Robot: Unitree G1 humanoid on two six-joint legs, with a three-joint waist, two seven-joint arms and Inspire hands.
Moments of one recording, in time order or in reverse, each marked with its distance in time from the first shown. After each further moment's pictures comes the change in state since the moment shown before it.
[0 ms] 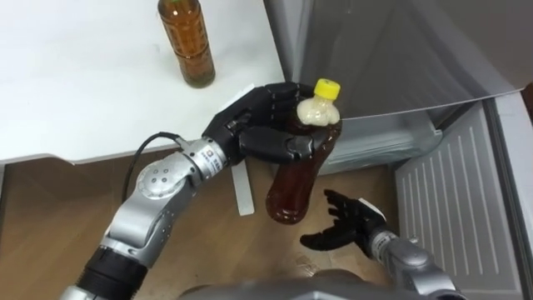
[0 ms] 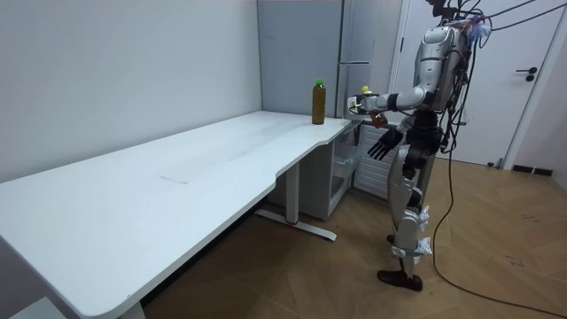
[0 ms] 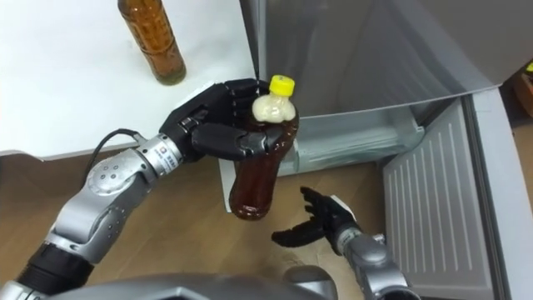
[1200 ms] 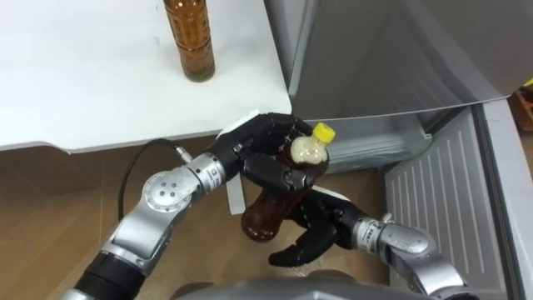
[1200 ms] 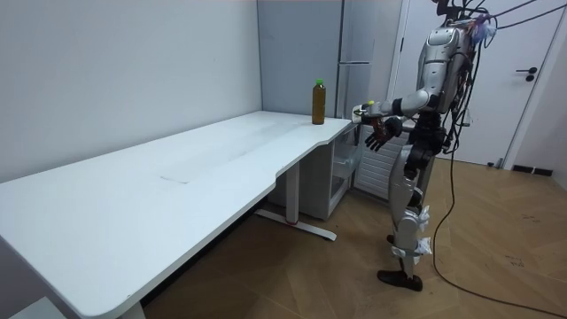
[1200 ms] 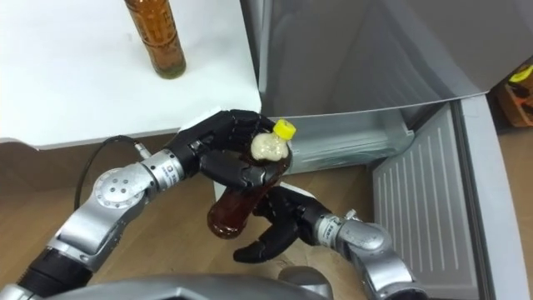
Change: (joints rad) left arm 0.007 0.025 -0.061 0.054 0.287 -0.064 0.024; right arm 0.033 -0.078 0.091 -0.270 0.048 0.000 0.402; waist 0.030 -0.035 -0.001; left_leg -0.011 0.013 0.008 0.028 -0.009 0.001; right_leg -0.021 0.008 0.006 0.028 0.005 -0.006
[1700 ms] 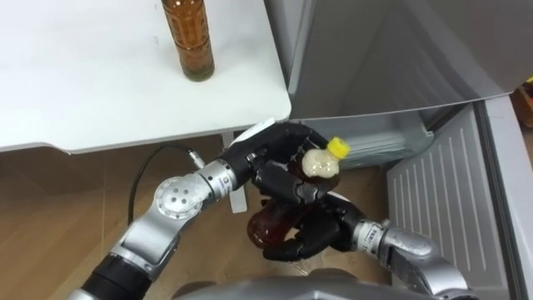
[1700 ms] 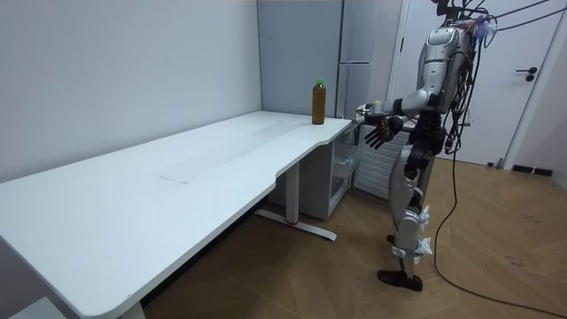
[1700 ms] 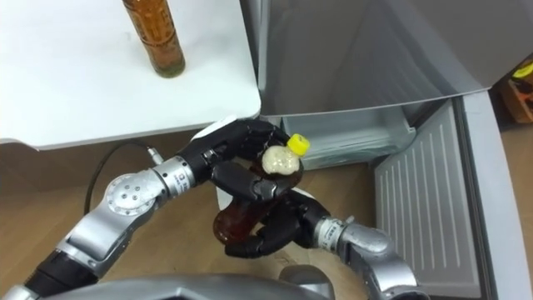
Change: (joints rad) left arm 0.000 -0.005 -0.058 0.000 0.021 -0.049 0.020; right arm 0.010 0.001 0.020 0.012 0.256 0.023 0.041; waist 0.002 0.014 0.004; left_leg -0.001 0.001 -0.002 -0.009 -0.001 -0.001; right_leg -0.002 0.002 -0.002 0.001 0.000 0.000
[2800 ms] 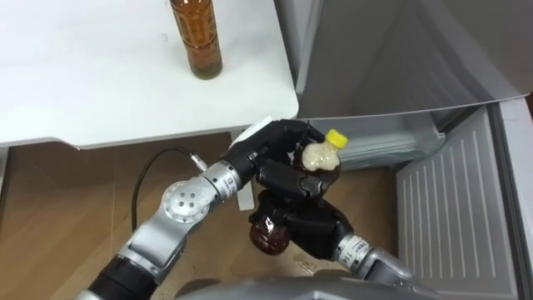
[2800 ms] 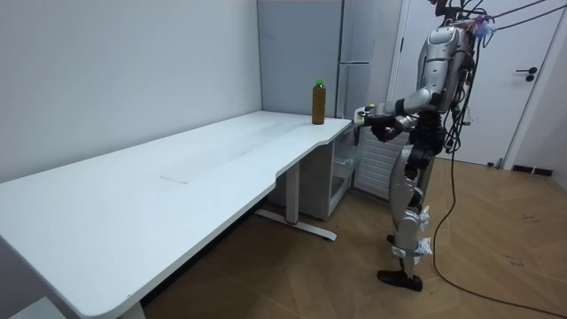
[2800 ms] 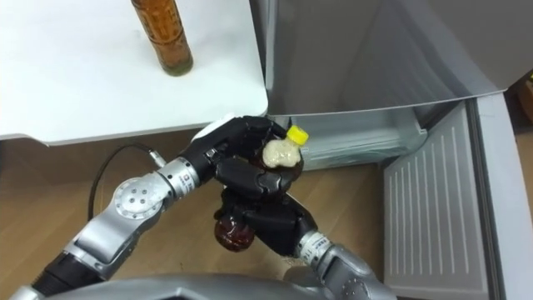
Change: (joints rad) left arm -0.001 -0.034 -0.032 0.051 0.001 0.017 0.106; right arm -0.002 0.046 0.180 0.146 0.573 -0.034 -0.043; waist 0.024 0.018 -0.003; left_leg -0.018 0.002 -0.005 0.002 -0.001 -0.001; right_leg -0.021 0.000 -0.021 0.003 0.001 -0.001
